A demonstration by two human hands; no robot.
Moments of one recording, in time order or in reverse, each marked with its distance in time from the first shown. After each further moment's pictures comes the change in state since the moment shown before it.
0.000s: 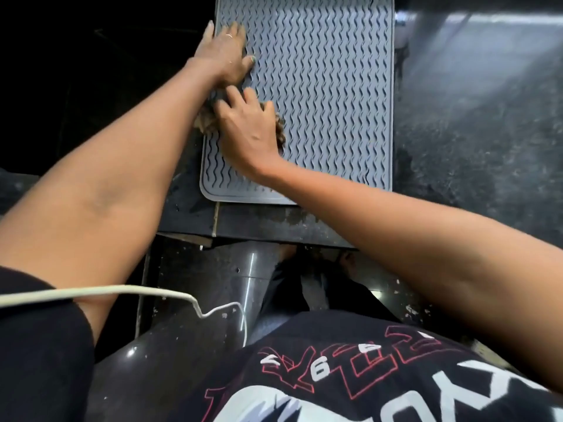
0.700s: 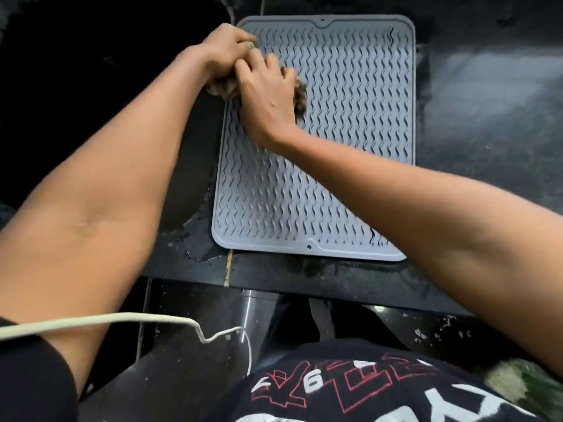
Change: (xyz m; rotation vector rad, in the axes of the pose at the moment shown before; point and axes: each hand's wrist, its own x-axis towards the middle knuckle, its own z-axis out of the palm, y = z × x) left_hand 0.055 -0.036 -0.033 -0.546 -0.013 -0.066; right_hand 0.108 0.037 -0.001 -0.077 0.028 0.090
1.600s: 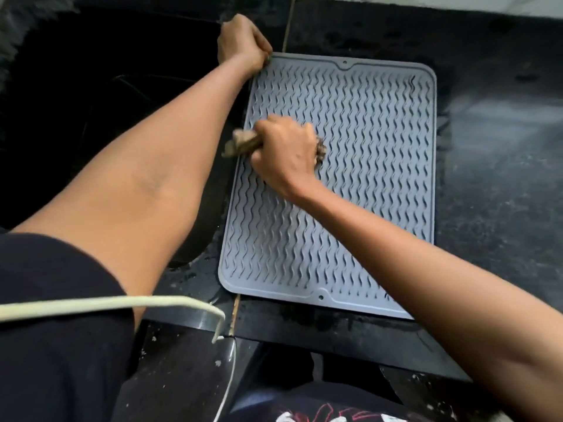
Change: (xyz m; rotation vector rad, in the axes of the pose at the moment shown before) left_hand 0.046 0.012 -0.016 -0.121 0.402 -0.108; right_hand -0.001 -0.003 0.010 0.224 0.086 -0.016
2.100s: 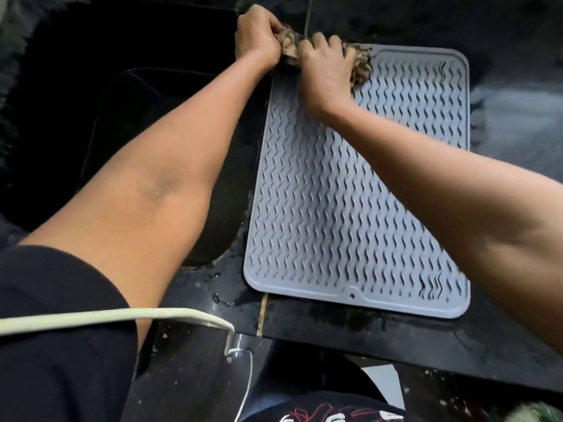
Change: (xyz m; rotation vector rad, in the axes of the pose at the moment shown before) left_hand 0.002 -0.020 0.001 -0.113 0.094 -0.022; right_hand 0.098 0.046 0.019 -0.352 -0.066 0.100
